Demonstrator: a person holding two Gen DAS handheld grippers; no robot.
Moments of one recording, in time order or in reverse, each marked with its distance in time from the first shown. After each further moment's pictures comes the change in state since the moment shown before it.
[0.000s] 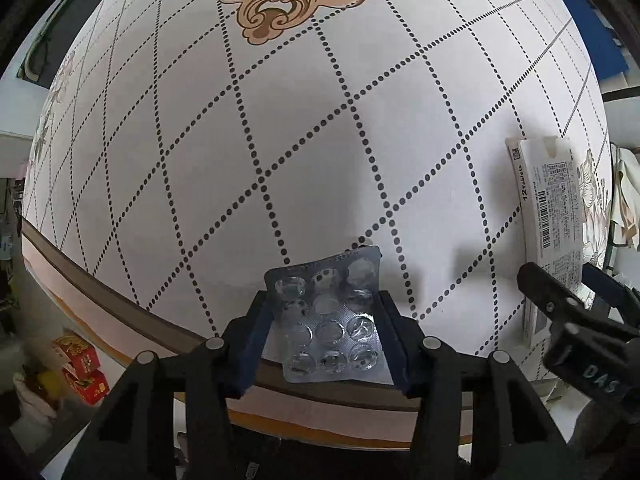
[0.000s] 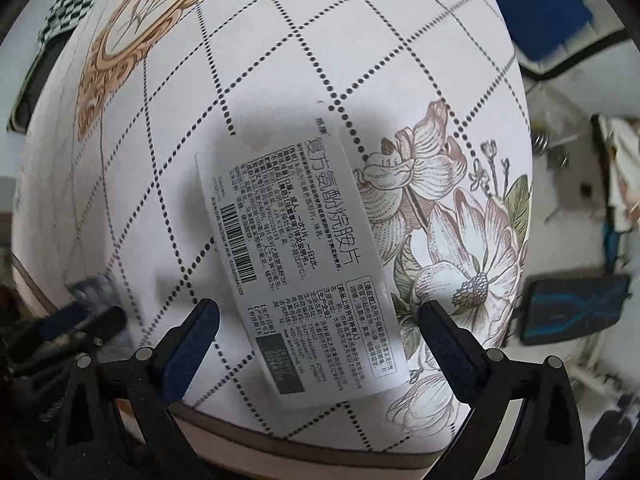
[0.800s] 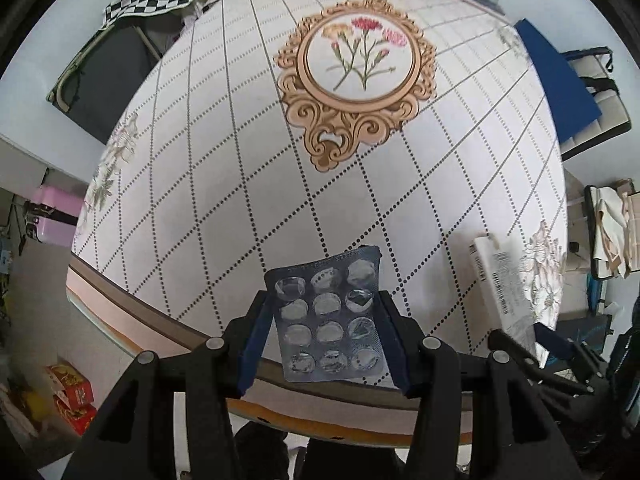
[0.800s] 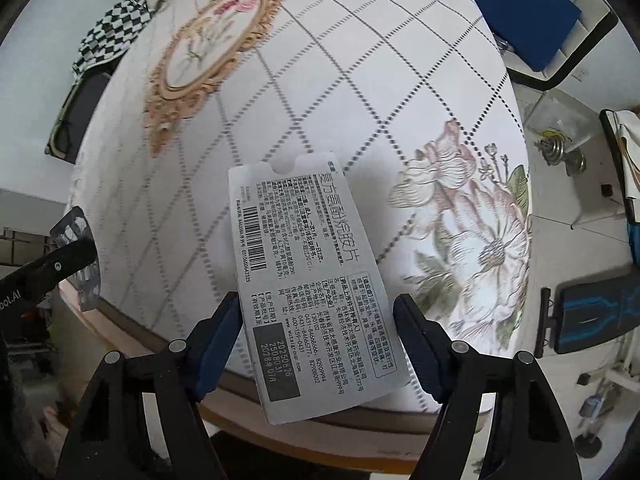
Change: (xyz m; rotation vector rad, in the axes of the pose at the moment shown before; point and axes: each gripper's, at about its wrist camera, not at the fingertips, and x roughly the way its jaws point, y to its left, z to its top) left arm -0.118 0.030 0.011 -0.010 -0.260 -0.025; right arm -0.064 0.018 -0.049 0.050 -0.136 0.156
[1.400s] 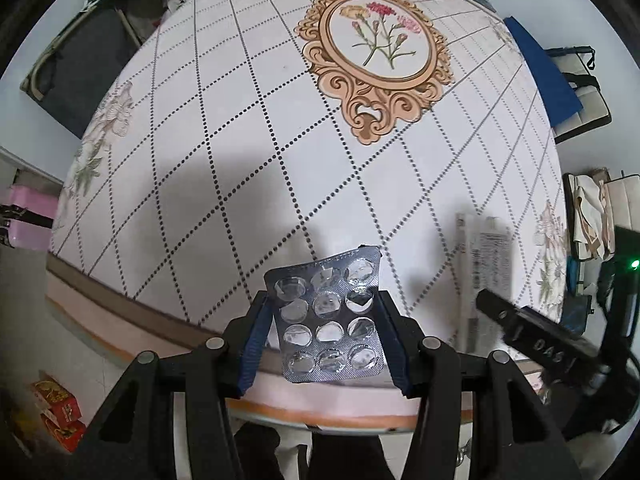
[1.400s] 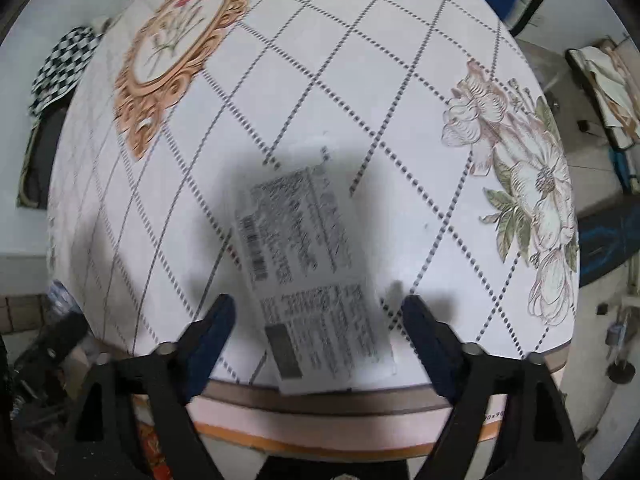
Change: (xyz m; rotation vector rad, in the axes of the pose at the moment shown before) left arm 0.048 0.064 -0.002 0.040 0.037 -0.116; right arm 0.049 0.060 0.001 0.217 0.025 -0.092
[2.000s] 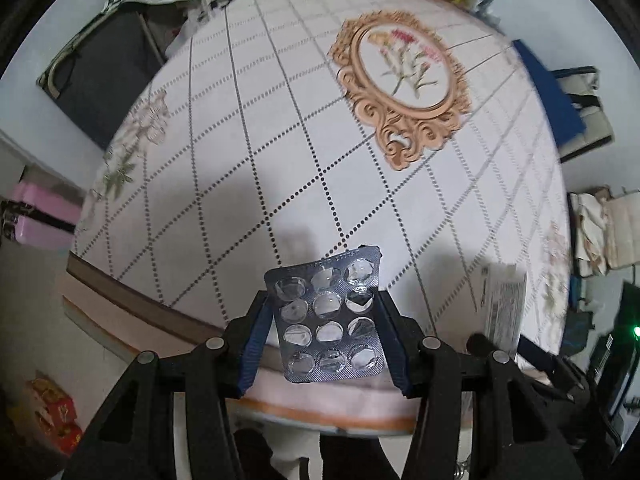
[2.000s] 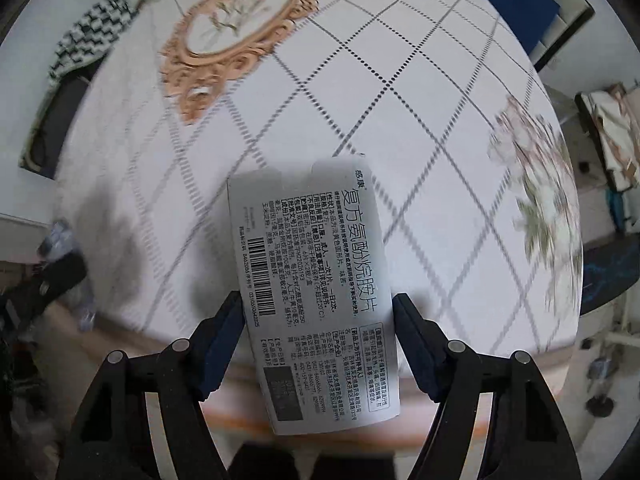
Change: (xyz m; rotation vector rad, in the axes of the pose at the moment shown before) left arm -0.035 0.033 -0.017 -0.022 -0.087 -0.021; right arm -0.013 0.059 -0.048 -0.113 -0.072 0.000
